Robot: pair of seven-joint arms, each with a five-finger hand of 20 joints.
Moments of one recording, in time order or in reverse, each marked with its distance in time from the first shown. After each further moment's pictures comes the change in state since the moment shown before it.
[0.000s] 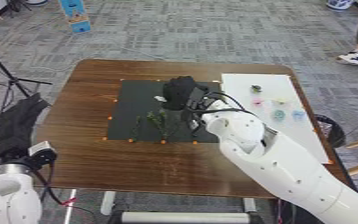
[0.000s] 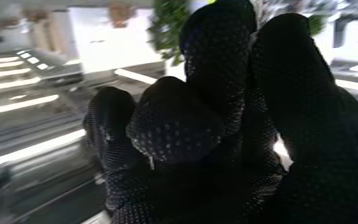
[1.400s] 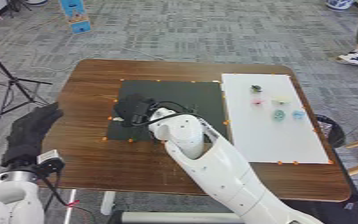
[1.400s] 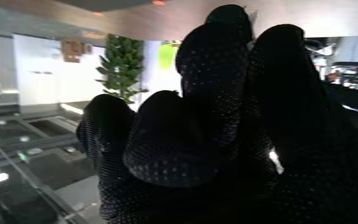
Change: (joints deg) left arm 1.2 -1.4 1.8 -0.6 3.5 -4.6 -1.4; right arm -5.0 -27.9 9.2 16.7 -28.6 -12.9 -14.8
